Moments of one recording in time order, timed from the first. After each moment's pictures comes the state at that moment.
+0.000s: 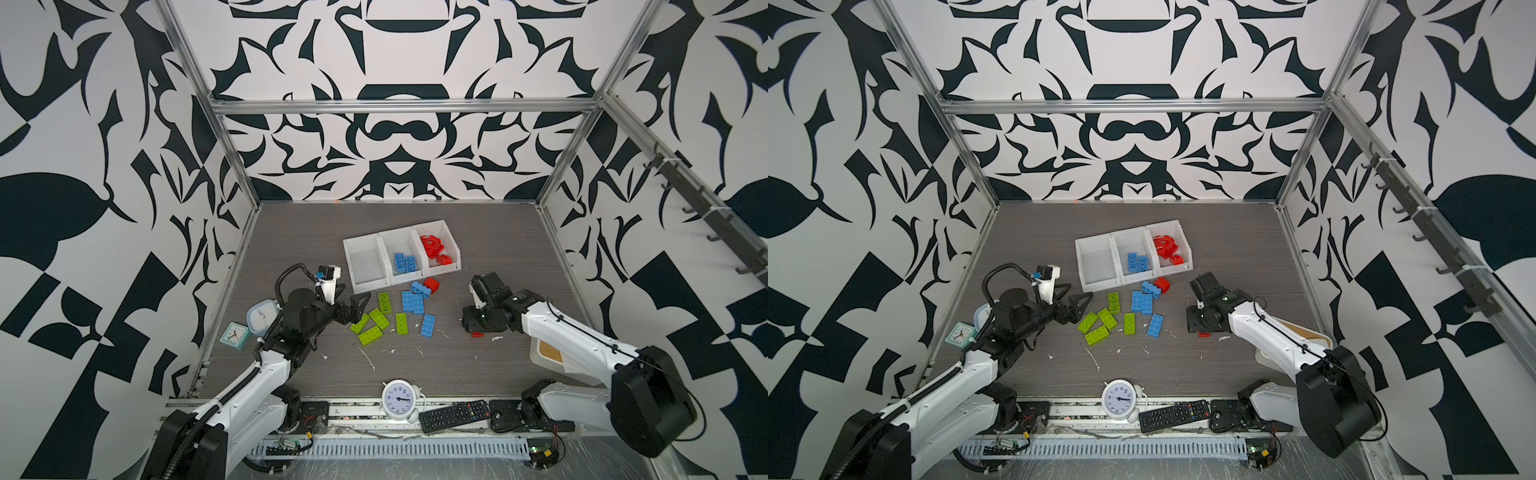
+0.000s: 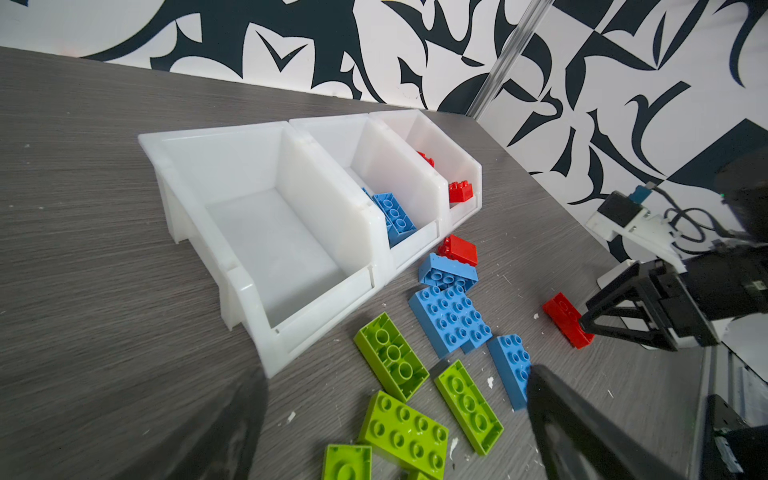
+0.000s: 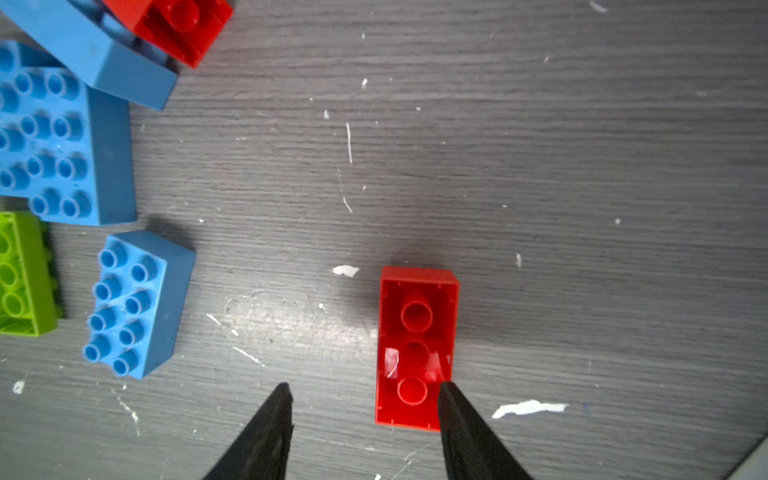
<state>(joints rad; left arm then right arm) -0.38 0.91 0.28 0.35 0.37 -0.31 0.47 1.26 0.70 -0.68 -0.01 0.44</state>
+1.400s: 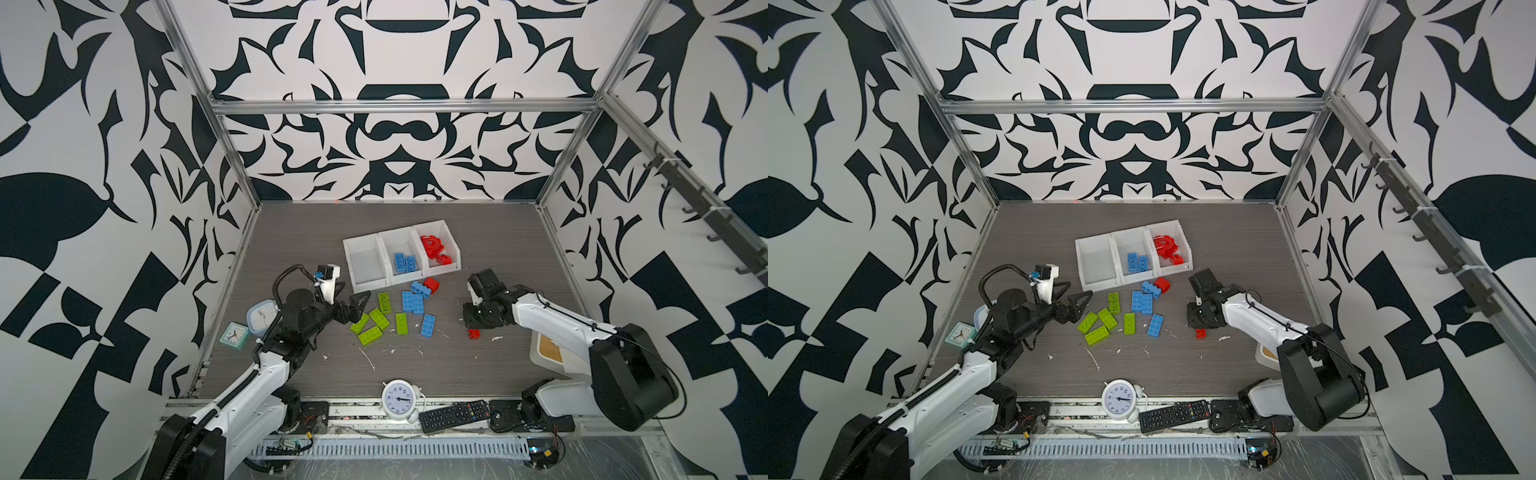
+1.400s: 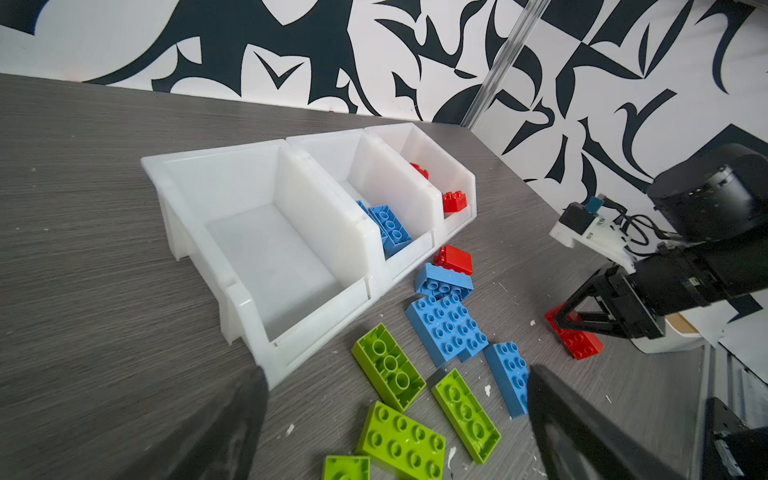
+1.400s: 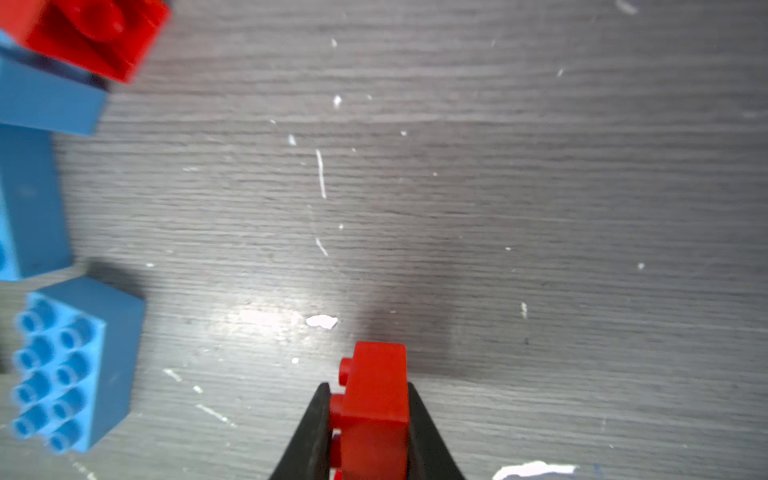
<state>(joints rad) -0.38 0.90 0.28 0.36 0.37 -0.30 0.43 1.35 0.72 -0.62 -0.03 0.40</state>
